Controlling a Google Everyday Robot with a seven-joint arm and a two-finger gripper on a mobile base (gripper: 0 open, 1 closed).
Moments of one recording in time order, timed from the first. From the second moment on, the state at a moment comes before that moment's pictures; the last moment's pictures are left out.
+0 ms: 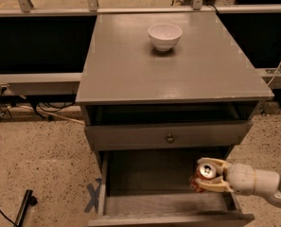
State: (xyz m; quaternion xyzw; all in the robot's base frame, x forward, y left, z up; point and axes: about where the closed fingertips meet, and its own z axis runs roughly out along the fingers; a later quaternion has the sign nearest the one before) arm 0.454 -0.223 0.584 -0.46 0.62 0.35 0.53
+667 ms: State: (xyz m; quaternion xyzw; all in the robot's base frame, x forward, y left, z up) arm 0.474 -0.199 0.499 -0.50 0.63 0.38 0.46
